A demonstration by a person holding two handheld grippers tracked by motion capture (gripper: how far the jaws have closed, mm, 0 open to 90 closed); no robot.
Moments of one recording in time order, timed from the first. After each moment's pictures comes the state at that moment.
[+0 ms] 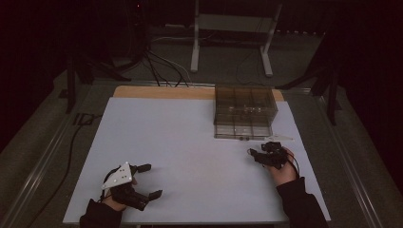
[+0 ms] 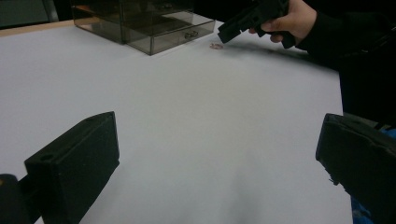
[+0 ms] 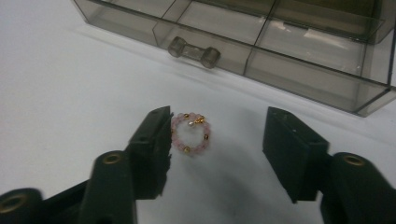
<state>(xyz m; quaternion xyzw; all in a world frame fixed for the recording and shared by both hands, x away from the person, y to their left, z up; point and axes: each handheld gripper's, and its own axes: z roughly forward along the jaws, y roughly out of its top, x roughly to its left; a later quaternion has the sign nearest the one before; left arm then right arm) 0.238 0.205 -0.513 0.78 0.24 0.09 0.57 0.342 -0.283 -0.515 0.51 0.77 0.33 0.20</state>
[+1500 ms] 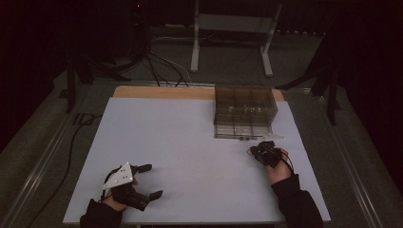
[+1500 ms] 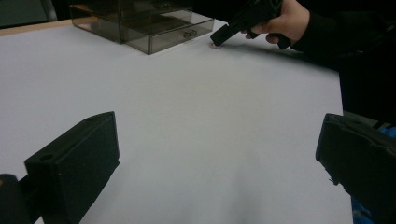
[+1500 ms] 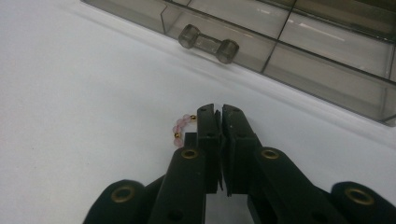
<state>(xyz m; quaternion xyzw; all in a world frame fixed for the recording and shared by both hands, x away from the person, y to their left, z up) 0.238 0.204 -0.514 0.78 0.24 0.09 0.57 0.349 -0.267 -0.520 0.50 0.79 0.30 0.20</state>
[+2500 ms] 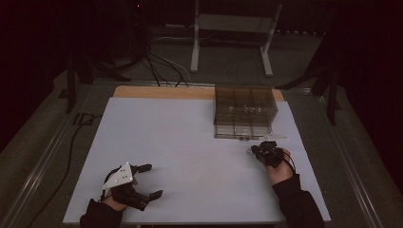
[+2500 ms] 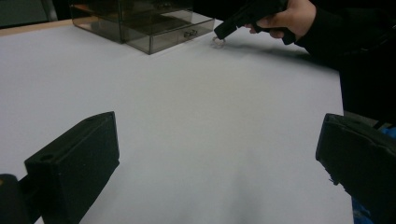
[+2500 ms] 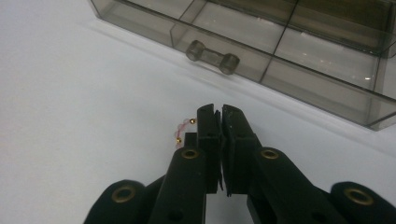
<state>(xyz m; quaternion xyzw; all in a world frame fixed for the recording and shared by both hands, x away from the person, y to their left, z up) 0.239 0.204 -0.514 0.78 0.24 0.09 0.57 0.342 -0.267 -0.508 0.50 0.78 0.31 0.21</state>
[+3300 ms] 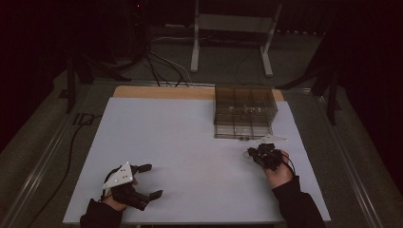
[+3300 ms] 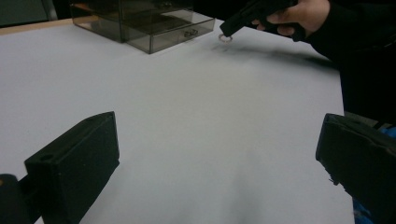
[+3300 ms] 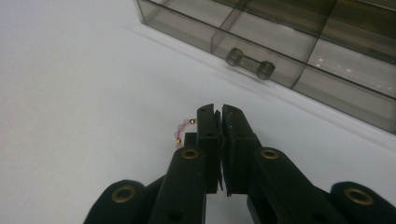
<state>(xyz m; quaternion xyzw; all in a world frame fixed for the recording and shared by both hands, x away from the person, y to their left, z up) 0.239 0.204 -0.514 0.78 0.24 0.09 0.57 0.328 -0.256 -0.495 0.47 0.80 0.33 0.19</state>
